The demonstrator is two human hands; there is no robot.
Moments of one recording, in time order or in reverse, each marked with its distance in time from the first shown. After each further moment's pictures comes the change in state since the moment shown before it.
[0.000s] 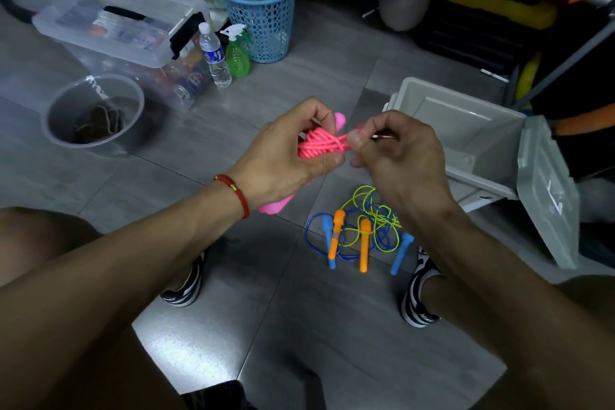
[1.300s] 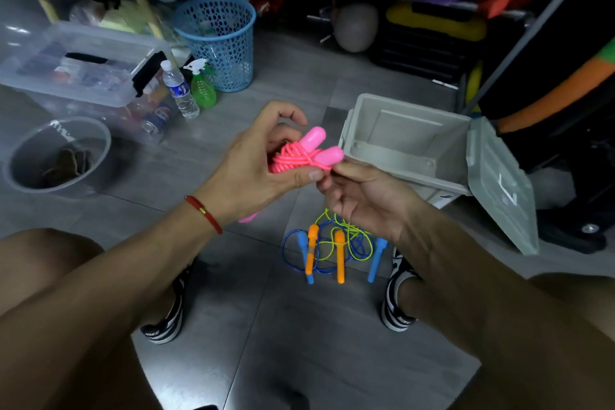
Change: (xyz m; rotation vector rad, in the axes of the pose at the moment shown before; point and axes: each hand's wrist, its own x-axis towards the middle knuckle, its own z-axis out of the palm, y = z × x) left_hand 0.009 0.034 0.022 -0.038 -0.042 0.137; right_hand -0.003 0.020 -0.046 0.976 -0.449 0.645
